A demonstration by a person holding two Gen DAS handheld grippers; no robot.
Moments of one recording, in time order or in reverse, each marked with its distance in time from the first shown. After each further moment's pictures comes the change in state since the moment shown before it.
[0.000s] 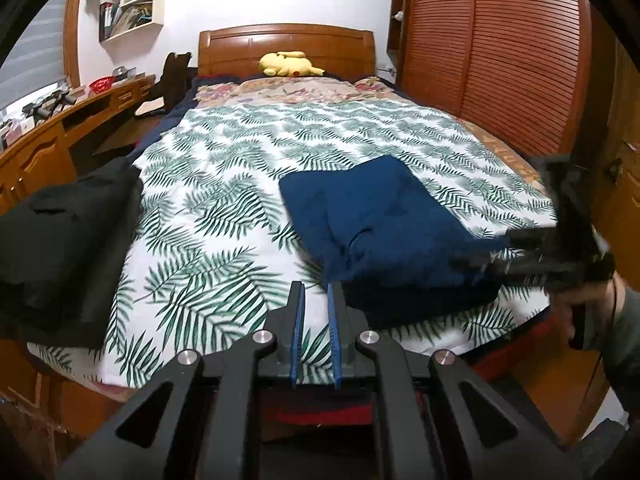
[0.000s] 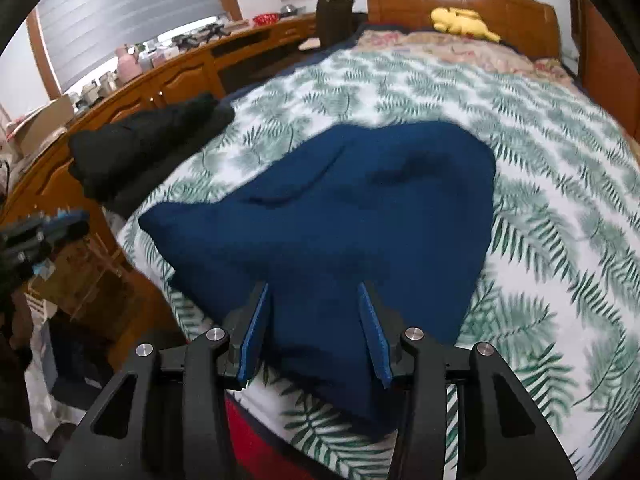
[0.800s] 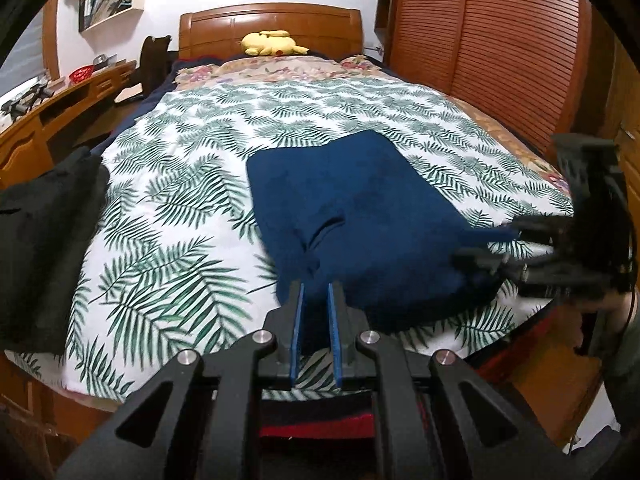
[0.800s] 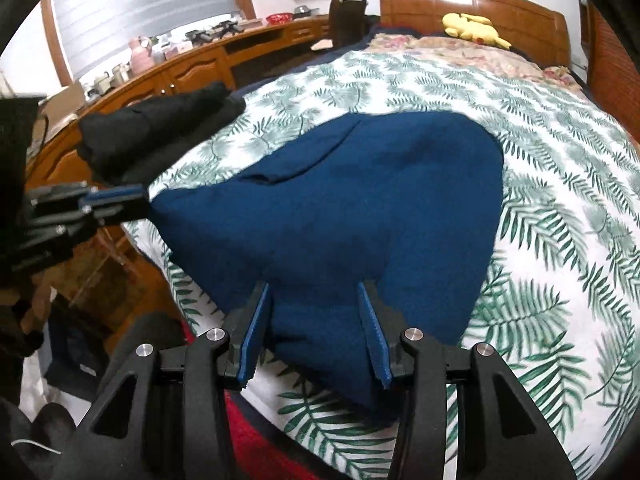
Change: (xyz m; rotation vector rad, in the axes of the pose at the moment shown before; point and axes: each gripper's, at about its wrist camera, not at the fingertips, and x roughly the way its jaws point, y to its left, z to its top) left arm 0.045 -0.025 0.000 0.009 0.080 -0.030; right arm -0.009 -0.007 -0.010 -0.050 -0.052 0.005
